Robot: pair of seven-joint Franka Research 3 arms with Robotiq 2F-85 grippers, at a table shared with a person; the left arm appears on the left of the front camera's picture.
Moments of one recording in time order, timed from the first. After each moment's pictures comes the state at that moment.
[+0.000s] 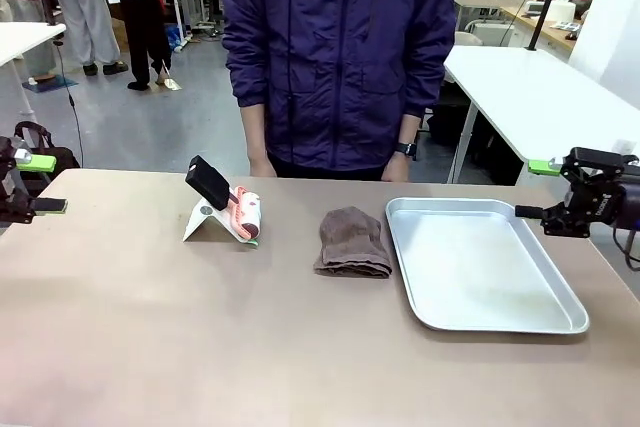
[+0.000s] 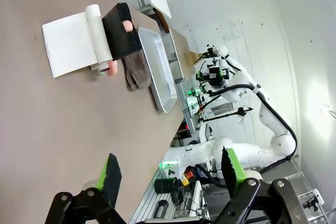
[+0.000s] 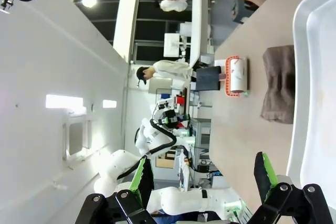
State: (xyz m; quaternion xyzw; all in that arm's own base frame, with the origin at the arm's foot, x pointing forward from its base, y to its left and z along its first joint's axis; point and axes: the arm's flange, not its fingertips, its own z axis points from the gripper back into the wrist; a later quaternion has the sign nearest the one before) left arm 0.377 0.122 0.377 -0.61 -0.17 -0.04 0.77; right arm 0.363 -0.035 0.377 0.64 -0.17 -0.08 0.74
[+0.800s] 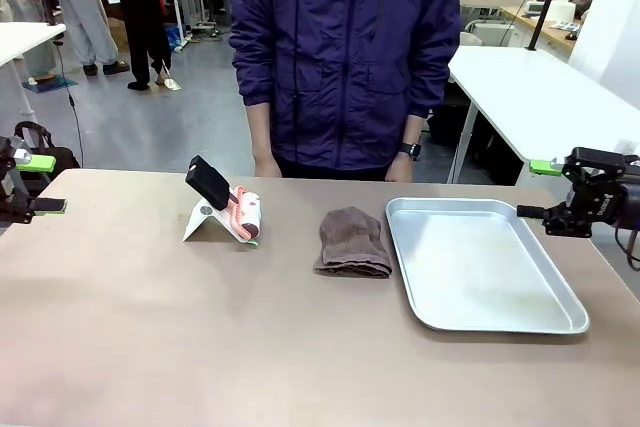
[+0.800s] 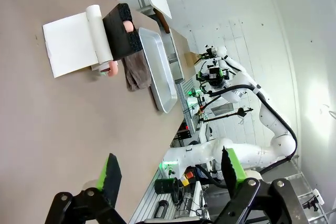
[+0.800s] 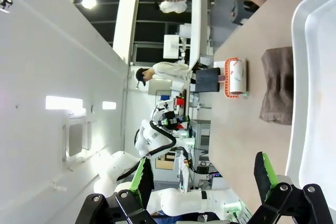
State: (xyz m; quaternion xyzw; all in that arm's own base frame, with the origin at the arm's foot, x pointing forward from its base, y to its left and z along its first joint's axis) left arm 0.377 0.123 0.377 -0.61 -0.17 -0.04 0.77; right arm 0.363 -0.037 0.377 0.64 -0.17 -0.09 0.74
